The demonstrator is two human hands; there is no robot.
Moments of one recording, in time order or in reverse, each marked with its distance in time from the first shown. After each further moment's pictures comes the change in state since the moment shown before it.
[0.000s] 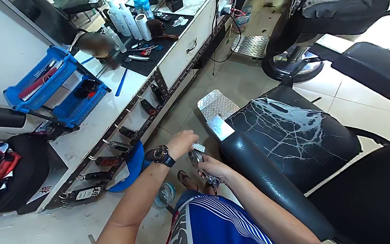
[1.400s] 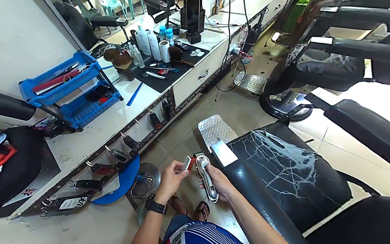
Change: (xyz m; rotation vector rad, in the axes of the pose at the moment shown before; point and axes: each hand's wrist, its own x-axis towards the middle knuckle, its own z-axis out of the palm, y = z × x) left_hand -0.065 -0.011 0.084 -1.264 0.597 -0.373; right_hand 0.006 -0.023 -0.002 0.282 0.049 -0.297
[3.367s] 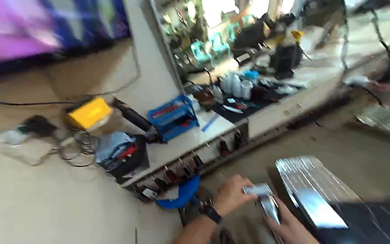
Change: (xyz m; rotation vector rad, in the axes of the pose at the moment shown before) left_hand 0.009 0.078 -0.019 0.622 0.079 0.338; right_hand -0.010 -0.023 0.022 -0.867 -0.102 -0.293
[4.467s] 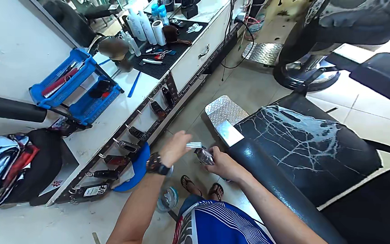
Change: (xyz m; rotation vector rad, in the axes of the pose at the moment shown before) left_hand 0.038 0.006 0.006 0.455 -0.502 0.138; right_hand -0.005 0.011 -0.015 -0.392 -0.077 0.372
